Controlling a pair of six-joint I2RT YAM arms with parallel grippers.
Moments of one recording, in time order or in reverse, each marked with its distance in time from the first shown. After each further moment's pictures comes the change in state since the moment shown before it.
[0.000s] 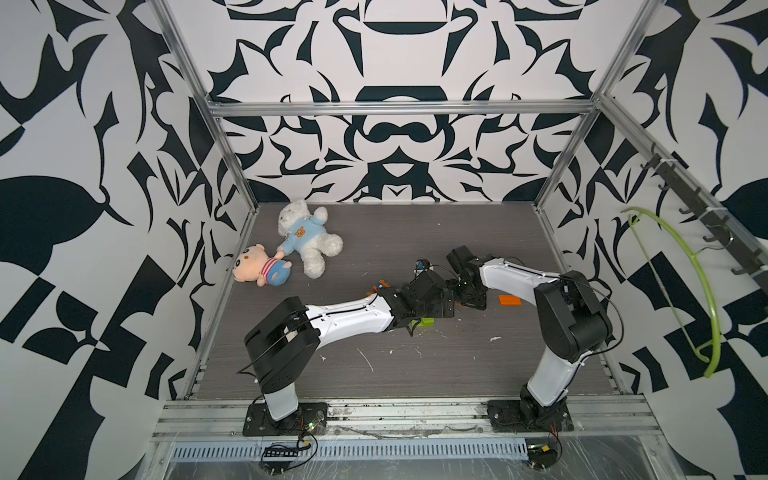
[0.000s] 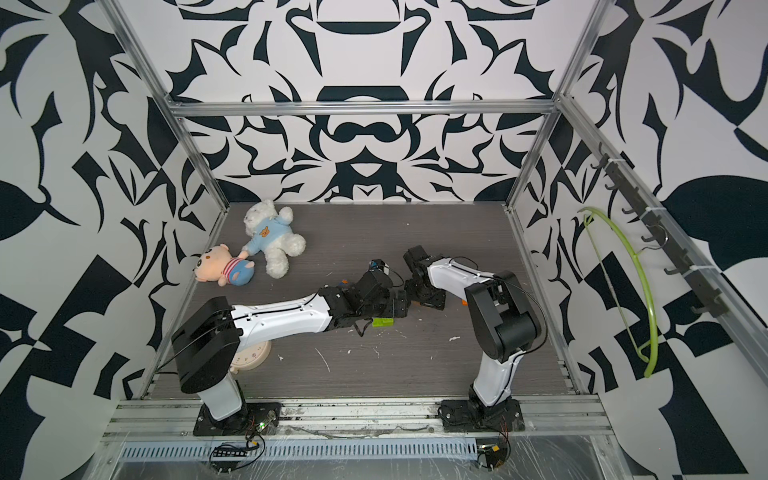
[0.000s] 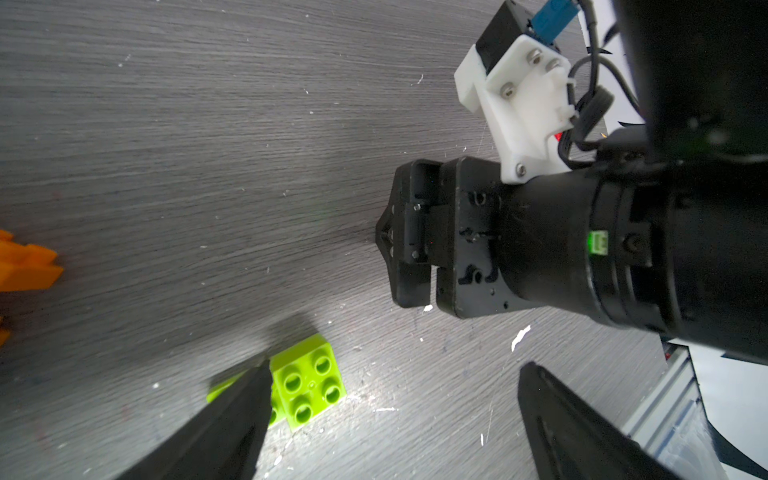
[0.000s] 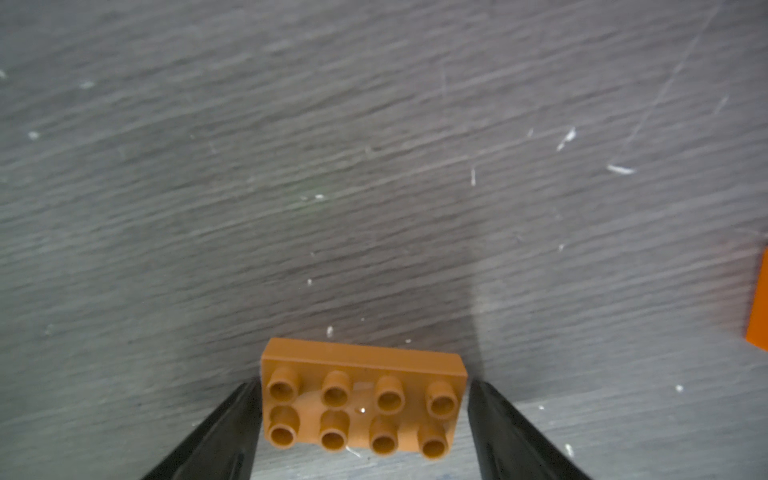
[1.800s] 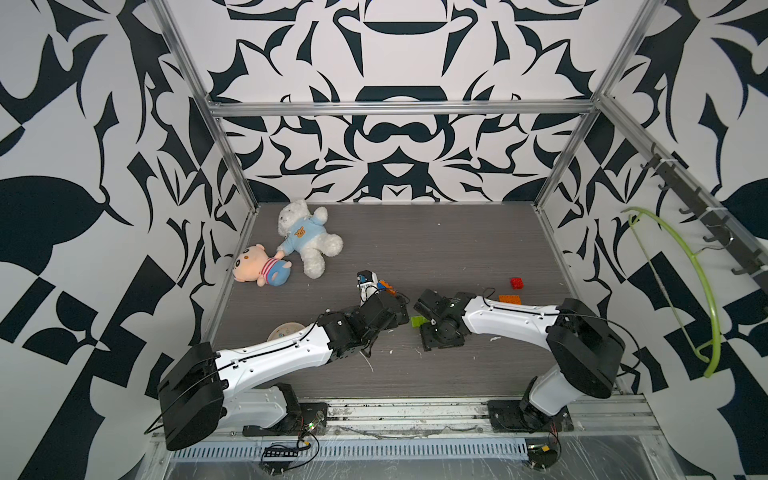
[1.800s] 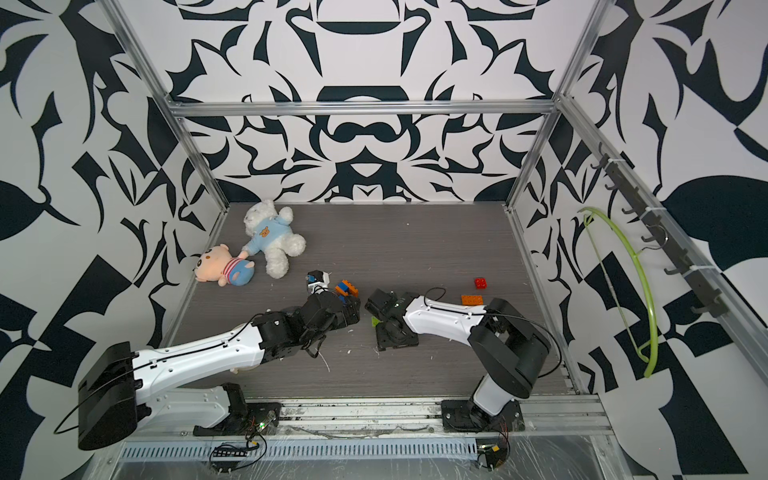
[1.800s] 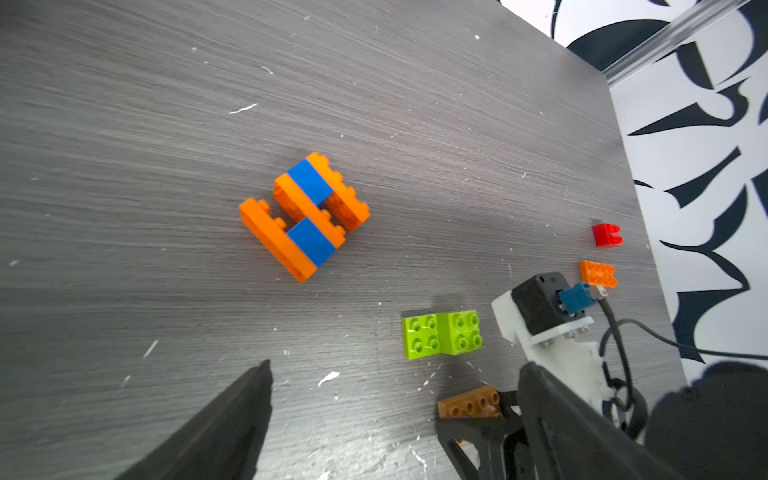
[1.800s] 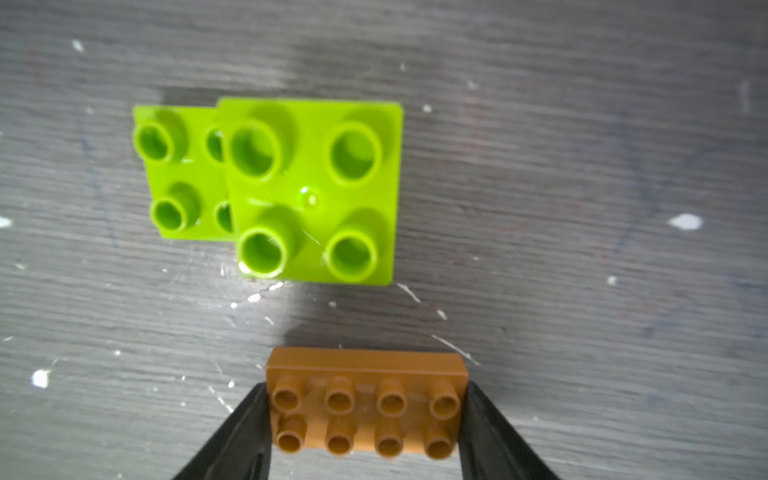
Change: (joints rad) left arm 0.000 -0.512 -0.405 -0.097 -0.317 -0.176; right arm 0.470 -0.169 -0.187 -0.004 -0.046 0.106
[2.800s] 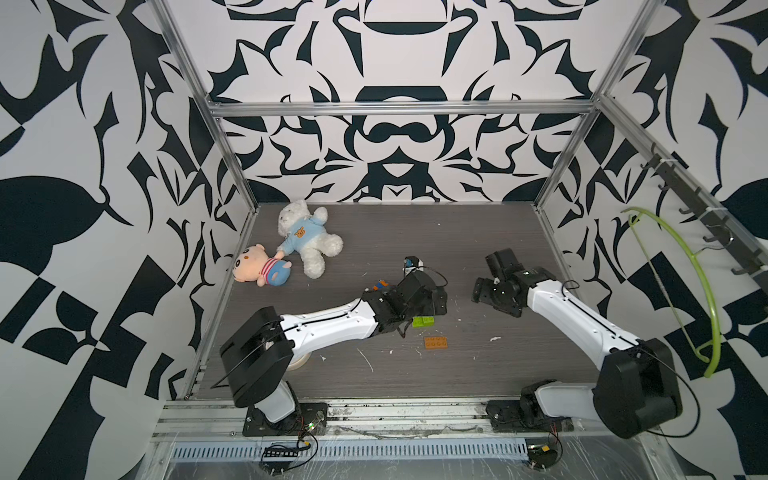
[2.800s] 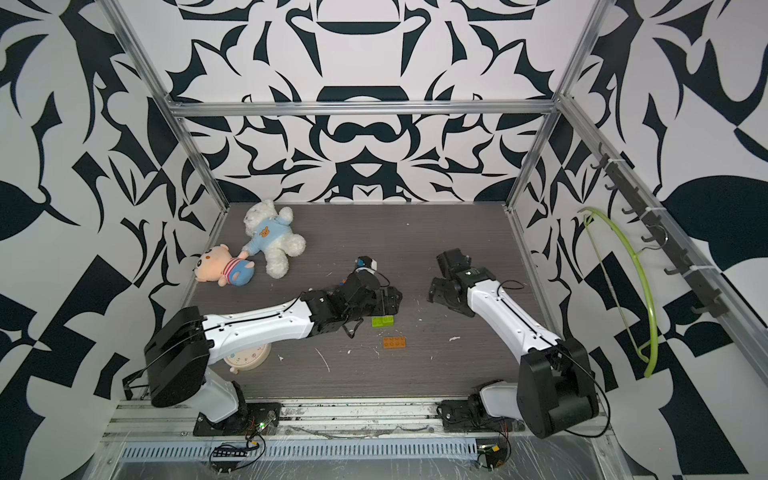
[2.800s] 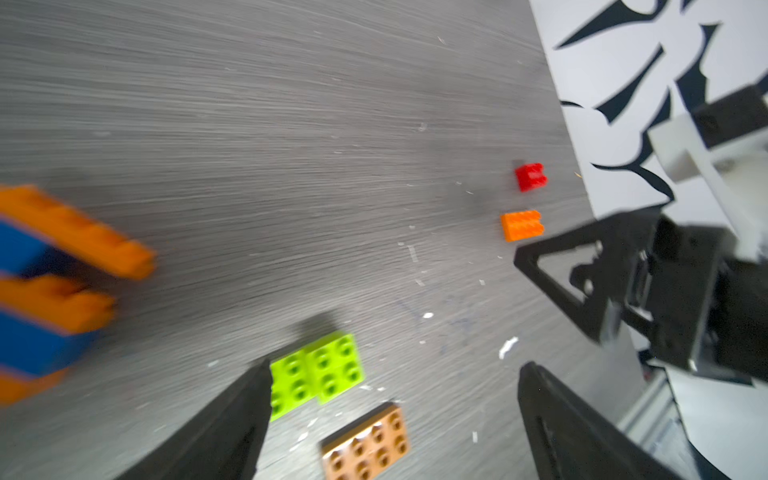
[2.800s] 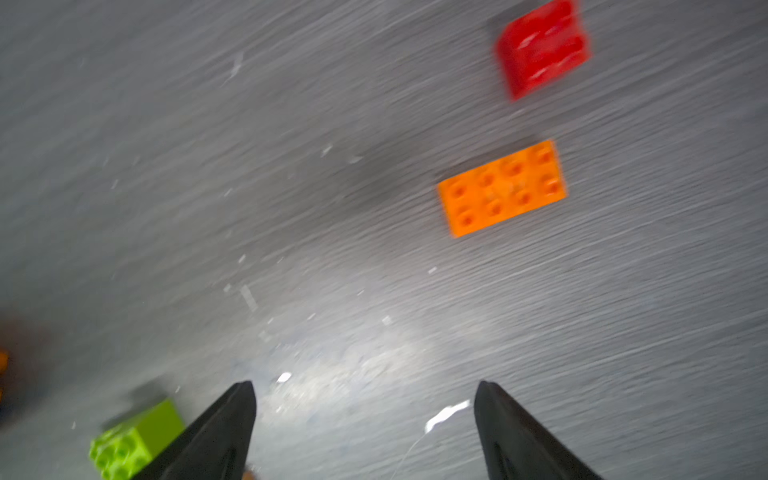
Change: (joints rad) left arm 0.000 0.410 0.349 0.130 0.283 0.174; right arm -0.655 -0.286 0.015 -0.098 0.087 -0.124
